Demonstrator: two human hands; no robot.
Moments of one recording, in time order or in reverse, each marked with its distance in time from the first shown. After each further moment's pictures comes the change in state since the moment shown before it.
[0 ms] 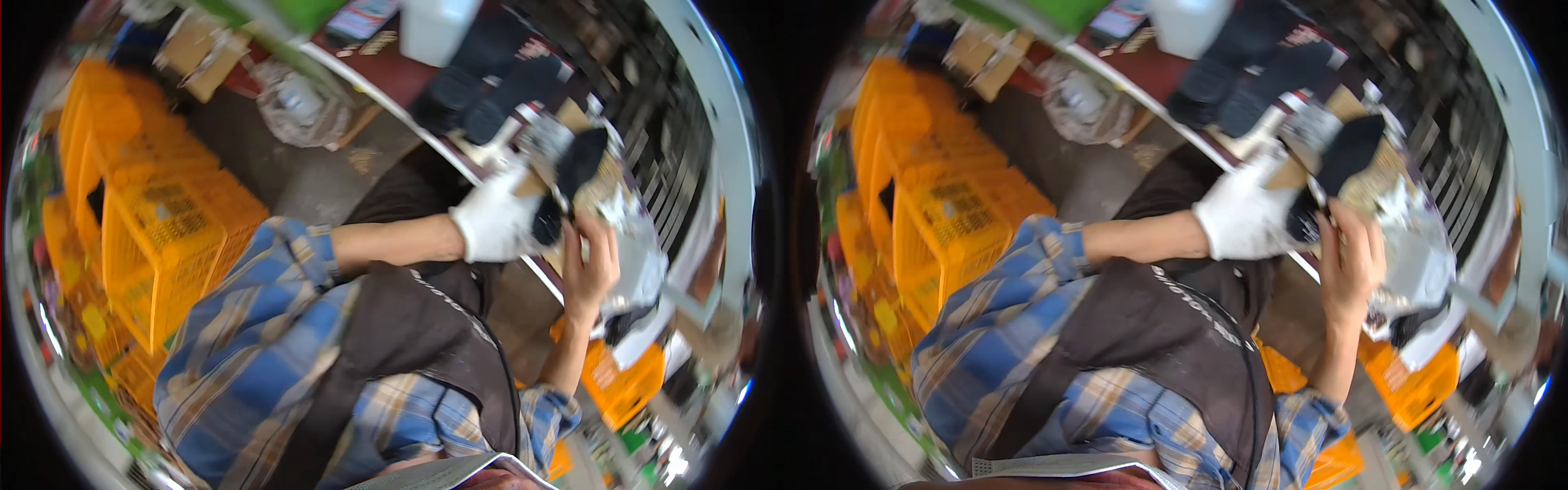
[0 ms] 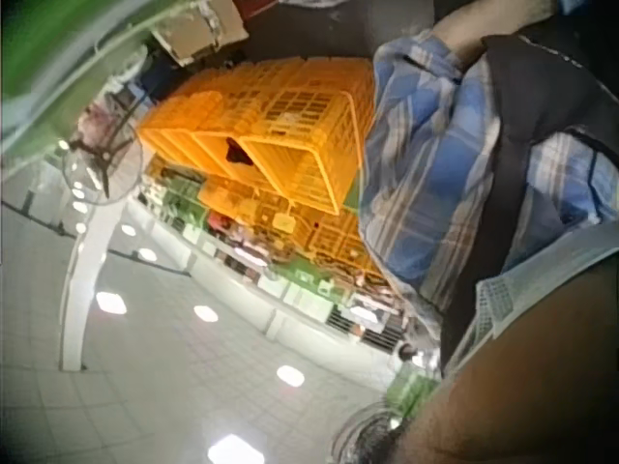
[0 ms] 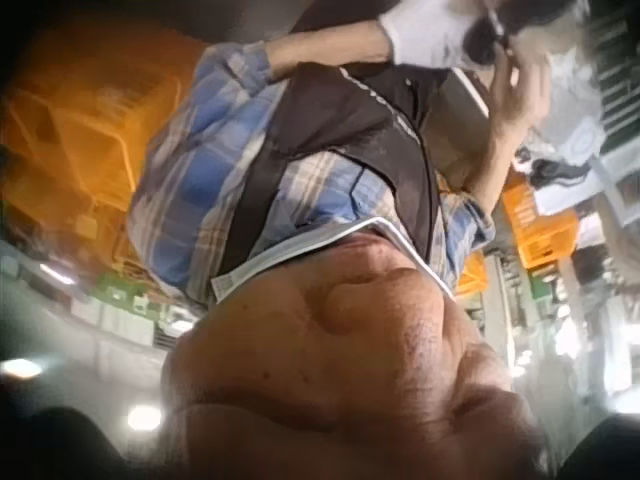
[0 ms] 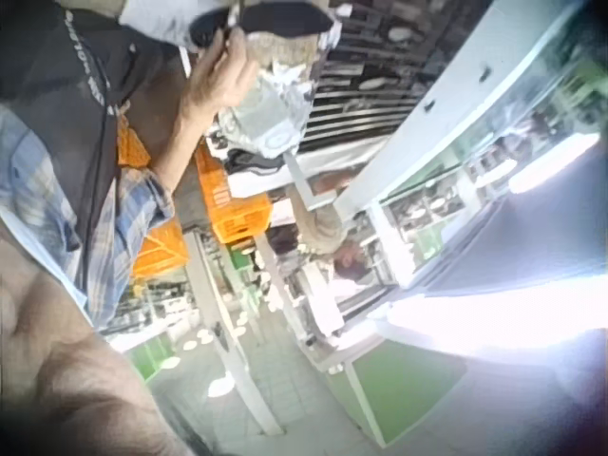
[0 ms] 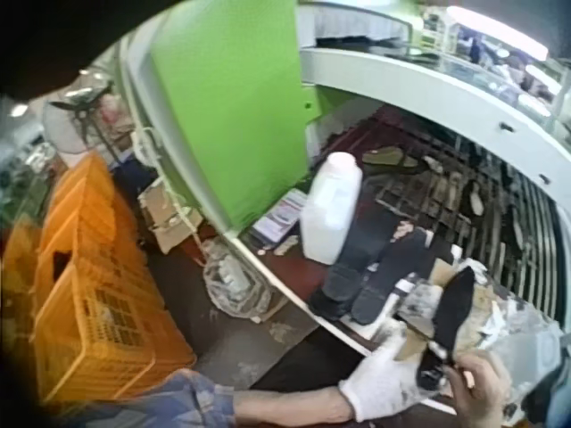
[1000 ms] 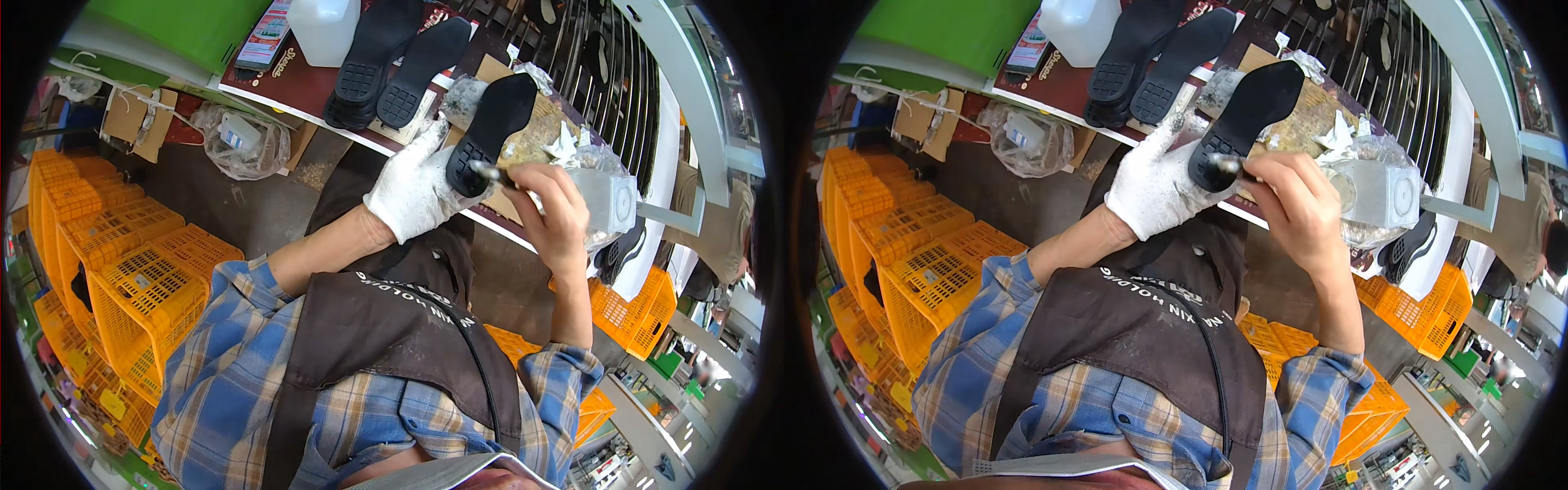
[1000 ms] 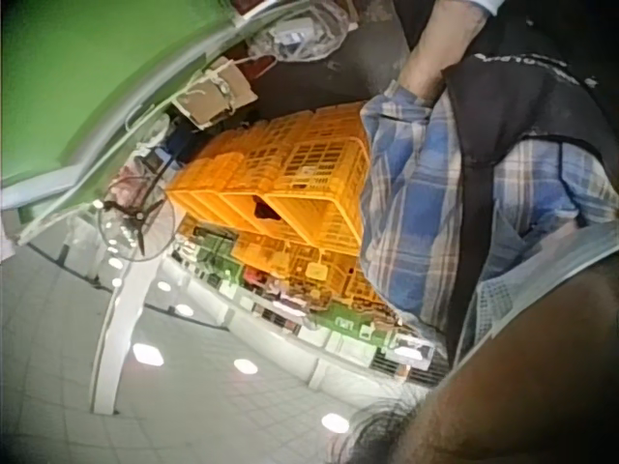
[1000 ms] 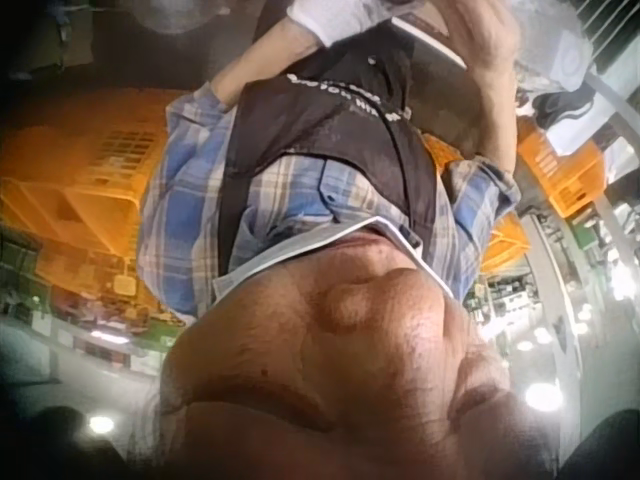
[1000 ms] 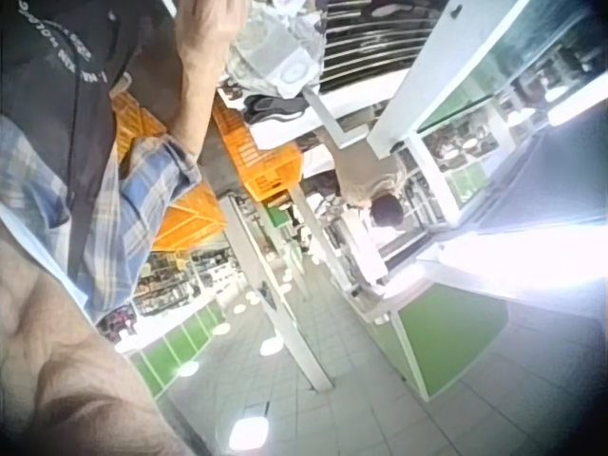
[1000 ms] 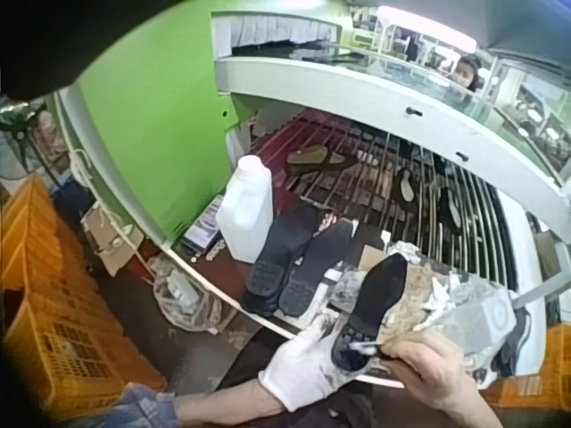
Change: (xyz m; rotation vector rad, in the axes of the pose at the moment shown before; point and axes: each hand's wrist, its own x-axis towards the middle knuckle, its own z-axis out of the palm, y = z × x) left_hand -0.016 0.007 0.015 0.099 -0.063 0.062; right_hand 0.007 -0.004 -0.028 0.089 -0.074 -0.194
